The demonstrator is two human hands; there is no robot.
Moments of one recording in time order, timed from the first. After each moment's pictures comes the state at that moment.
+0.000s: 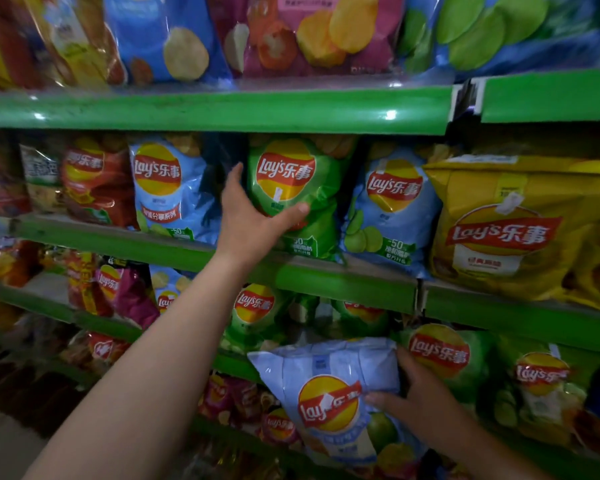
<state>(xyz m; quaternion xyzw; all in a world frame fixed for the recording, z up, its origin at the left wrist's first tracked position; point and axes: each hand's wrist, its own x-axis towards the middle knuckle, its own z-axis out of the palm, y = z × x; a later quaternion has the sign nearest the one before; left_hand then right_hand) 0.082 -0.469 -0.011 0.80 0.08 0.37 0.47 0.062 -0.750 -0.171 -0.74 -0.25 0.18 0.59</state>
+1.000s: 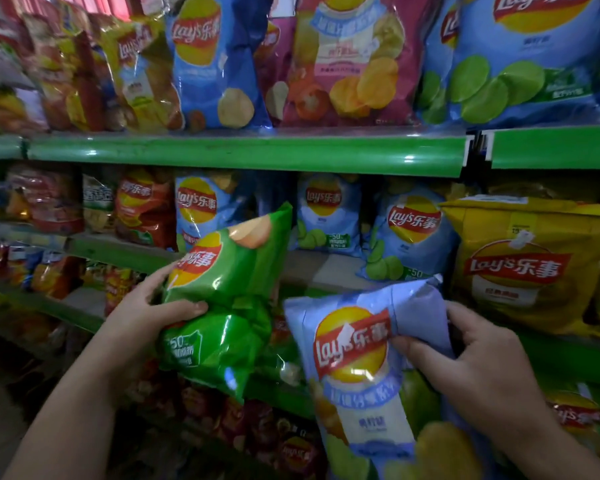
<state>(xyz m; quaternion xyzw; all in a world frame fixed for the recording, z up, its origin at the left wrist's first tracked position) -0.083 -0.376 -0.021 0.71 0.13 0.19 0.66 0.014 -0.742 -0.034 -0.80 -0.27 -0.16 0.51</state>
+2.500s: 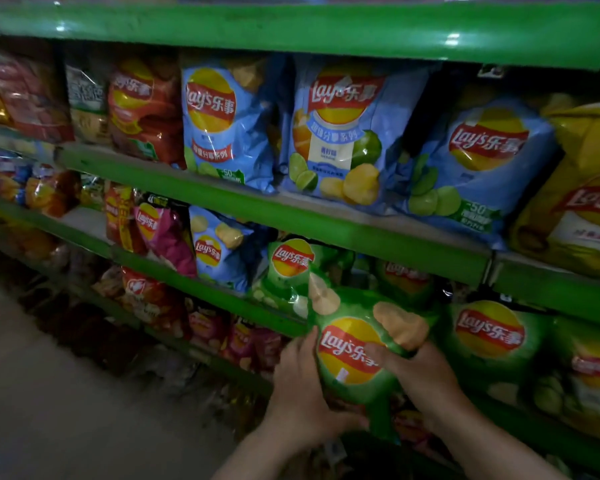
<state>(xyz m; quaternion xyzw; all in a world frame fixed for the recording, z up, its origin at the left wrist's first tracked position) -0.056 -0.512 -0.254 0.92 0.11 0.12 0.37 0.036 -0.676 -0.199 -0.74 -0.03 0.14 0.66</state>
